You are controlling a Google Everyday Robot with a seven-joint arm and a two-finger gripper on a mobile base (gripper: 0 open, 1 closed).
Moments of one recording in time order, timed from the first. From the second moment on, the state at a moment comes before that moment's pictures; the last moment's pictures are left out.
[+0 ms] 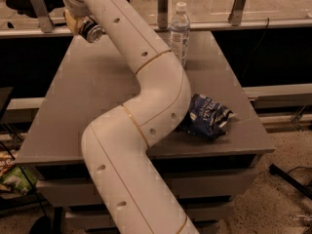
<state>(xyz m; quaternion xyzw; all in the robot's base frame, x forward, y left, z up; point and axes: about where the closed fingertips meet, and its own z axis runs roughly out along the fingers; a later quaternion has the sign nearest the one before) 0.814 0.204 0.954 -0.38 0.87 0.04 0.32</state>
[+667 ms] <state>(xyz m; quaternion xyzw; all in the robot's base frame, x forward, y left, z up) 0.792 0.207 0.947 -0.31 0.91 0.05 0.26</state>
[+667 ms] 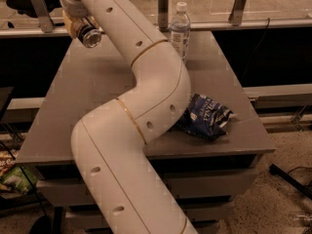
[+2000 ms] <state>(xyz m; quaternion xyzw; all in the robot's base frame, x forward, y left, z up) 0.734 0.211 0.927 -0.17 0.97 0.06 0.14</state>
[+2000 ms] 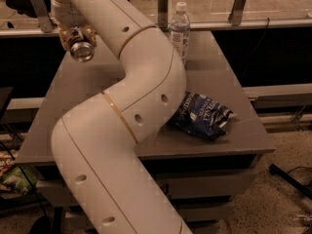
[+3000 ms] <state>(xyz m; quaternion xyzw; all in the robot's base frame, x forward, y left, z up) 0.736 0.214 0.919 -0.12 0.98 0.09 0.13</state>
